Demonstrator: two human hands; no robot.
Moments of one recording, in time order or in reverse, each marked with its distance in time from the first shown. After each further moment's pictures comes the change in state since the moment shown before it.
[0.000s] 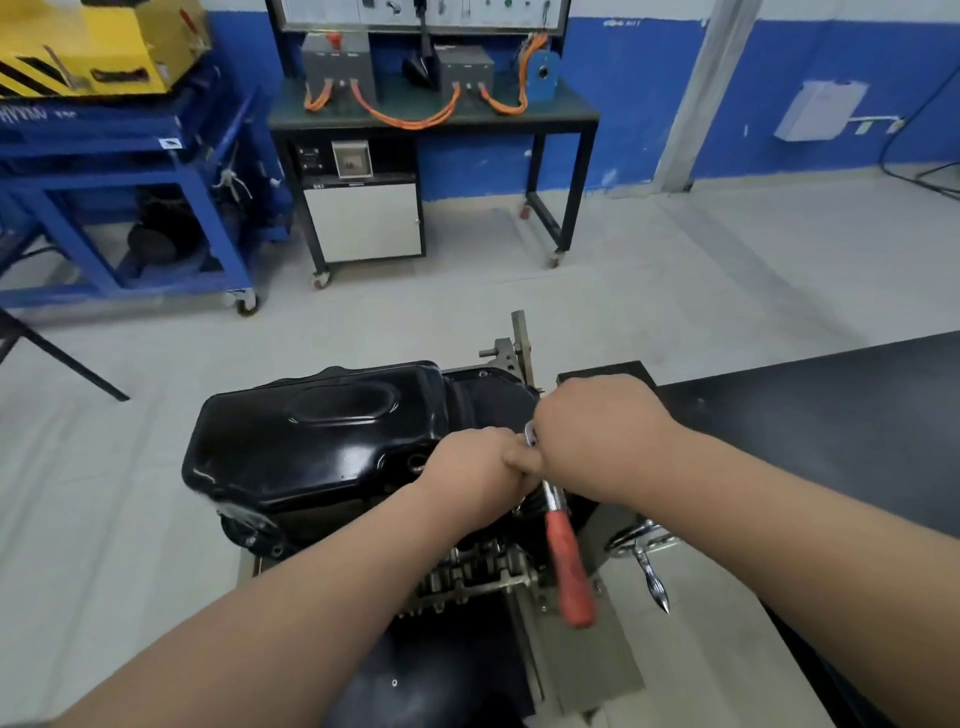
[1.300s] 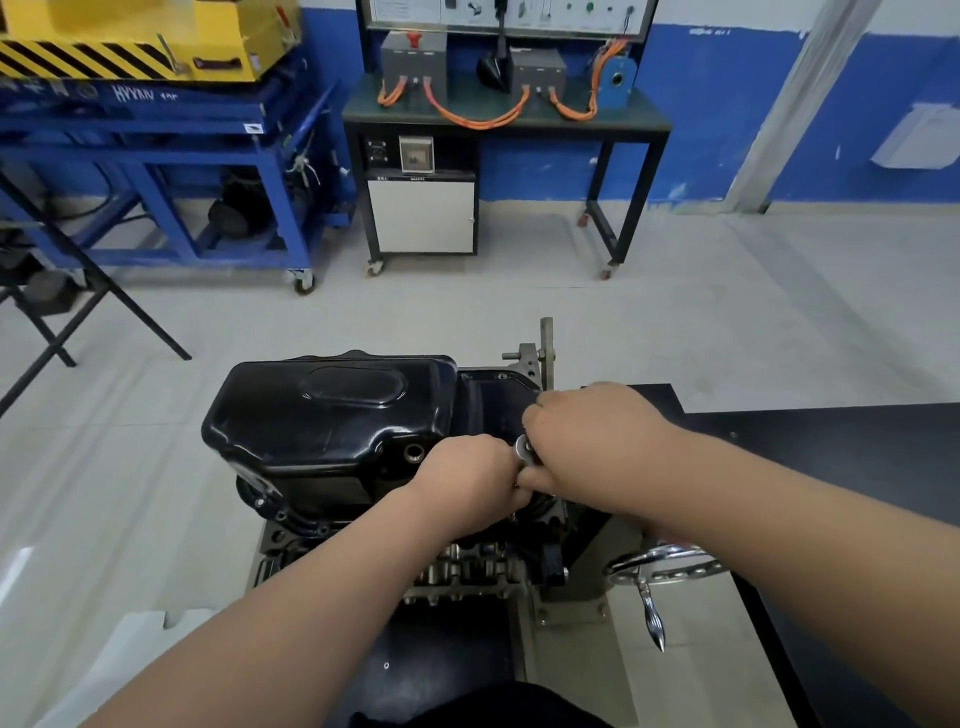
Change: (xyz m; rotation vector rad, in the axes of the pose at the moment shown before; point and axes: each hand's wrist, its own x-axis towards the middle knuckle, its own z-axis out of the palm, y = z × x) left_hand -0.004 0.008 0.011 0.040 0.028 -0.118; right_hand 0.005 0.022 0.010 0.002 0.094 -0.307
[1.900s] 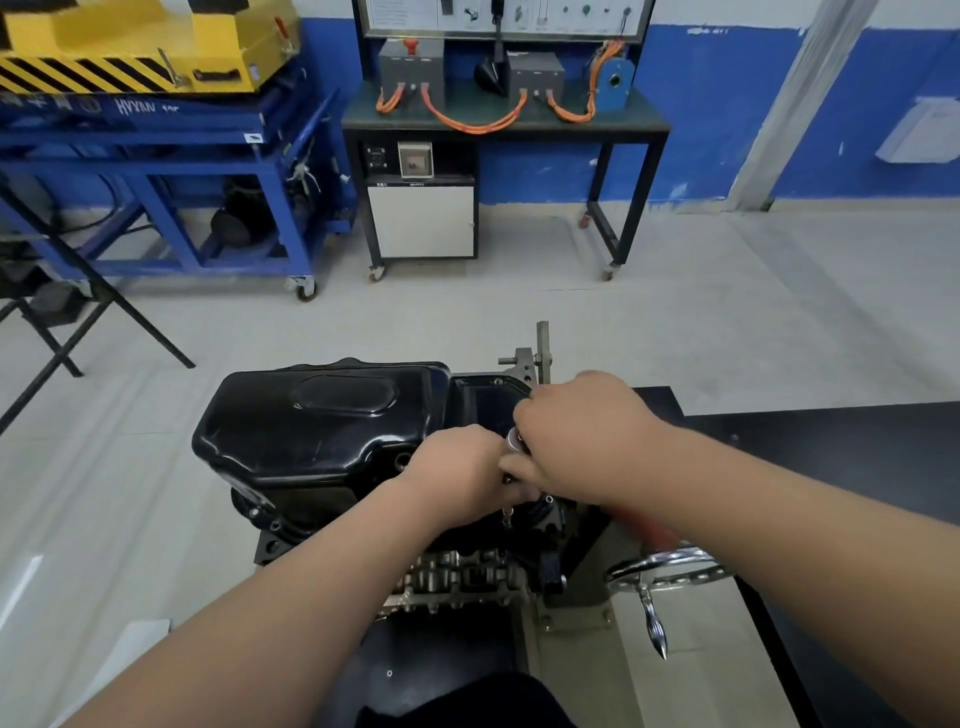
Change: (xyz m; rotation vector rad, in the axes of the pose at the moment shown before) left_hand 0.013 -0.006 -0.006 0.009 -0.065 -0.006; right_hand 0.005 0.008 -0.001 -0.024 0.060 -0.004
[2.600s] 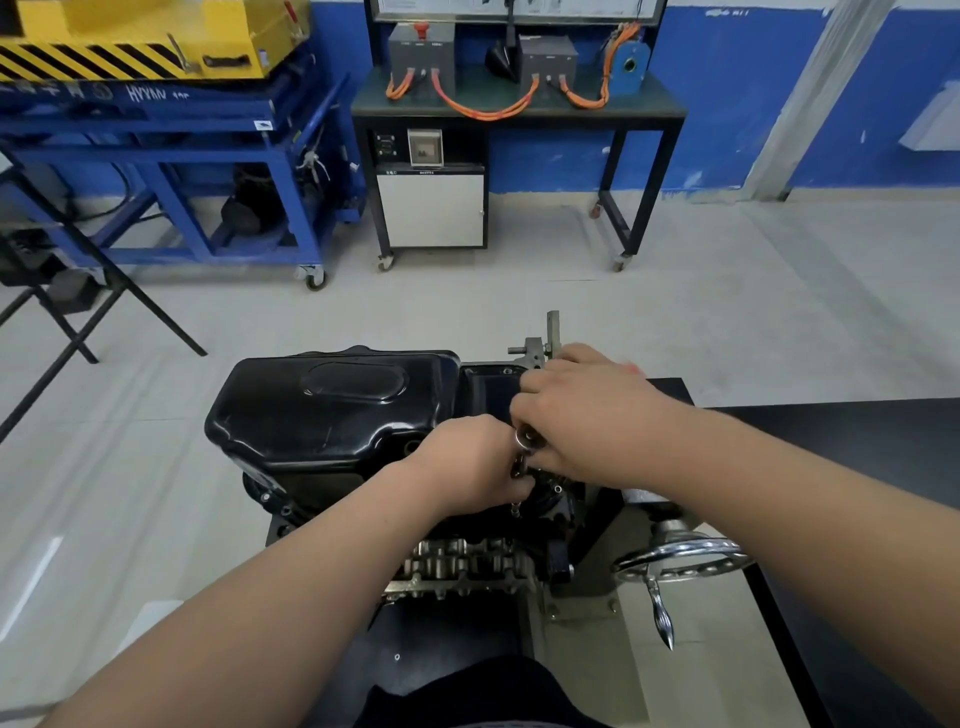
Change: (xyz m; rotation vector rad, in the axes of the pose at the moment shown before) left_hand 0.001 -0.006 0.002 -0.021 0.038 0.085; right_hand 0.002 0.009 -0.001 -0.011 0.017 -0.143
